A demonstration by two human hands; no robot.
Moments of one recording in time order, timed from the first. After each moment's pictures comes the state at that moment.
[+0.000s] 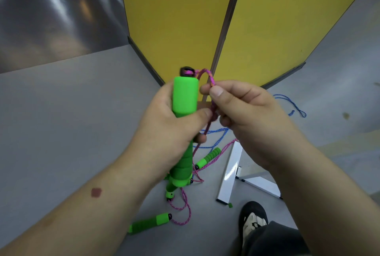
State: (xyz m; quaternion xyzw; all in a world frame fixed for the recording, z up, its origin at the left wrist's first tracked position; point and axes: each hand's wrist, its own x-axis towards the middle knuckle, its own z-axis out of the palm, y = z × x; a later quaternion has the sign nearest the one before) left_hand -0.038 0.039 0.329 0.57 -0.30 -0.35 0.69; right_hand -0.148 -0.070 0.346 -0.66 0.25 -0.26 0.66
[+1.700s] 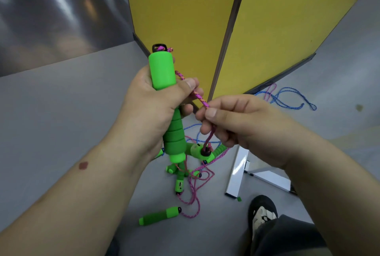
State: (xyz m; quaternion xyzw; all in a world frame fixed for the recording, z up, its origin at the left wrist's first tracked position) left_hand -0.012 0.042 0.339 0.54 -0.22 -0.34 0.74; right_hand -0.152 -0.067 0.340 -0.68 0.24 -0.08 0.68
